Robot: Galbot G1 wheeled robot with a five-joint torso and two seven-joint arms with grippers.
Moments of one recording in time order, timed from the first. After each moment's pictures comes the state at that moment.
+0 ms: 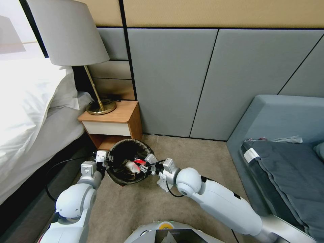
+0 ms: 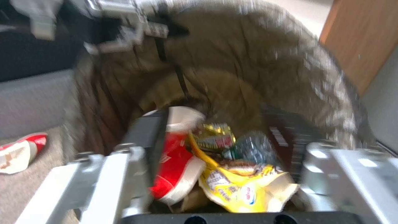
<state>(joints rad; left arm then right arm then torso) 1.46 -1.29 -0.74 -2.29 -0.17 0.69 0.08 -0.76 1.05 -0.40 2.08 0.58 -0.52 0.04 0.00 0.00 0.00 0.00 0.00</state>
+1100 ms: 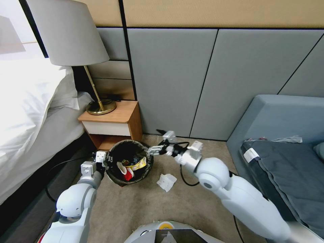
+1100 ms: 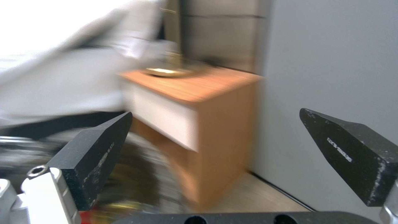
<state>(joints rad) 1.47 -1.30 -0.78 -2.29 -0.17 0.69 0.08 -0.94 0.89 0.10 2.27 0.73 -0.41 0.12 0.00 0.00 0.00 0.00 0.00</state>
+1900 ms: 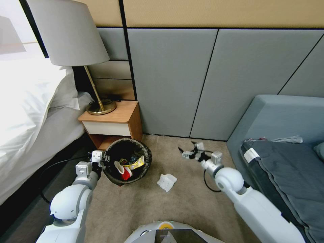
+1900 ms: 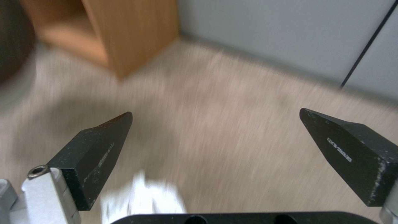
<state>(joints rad) 1.48 -1.29 -0.79 -2.30 -0.18 0.69 0.08 -1.27 0.92 0.21 1.86 0.53 -0.28 -0.07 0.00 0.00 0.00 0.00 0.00</state>
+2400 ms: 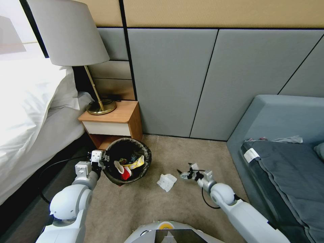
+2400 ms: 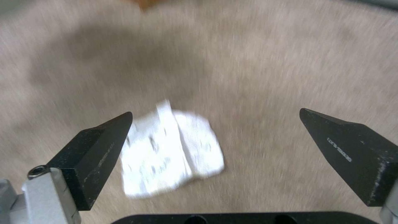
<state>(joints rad) 1.47 -1.29 -0.79 -2.30 -0.18 0.69 0.08 -1.24 0.96 0.09 1.64 0.43 -0.20 -0.19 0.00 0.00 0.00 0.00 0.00</state>
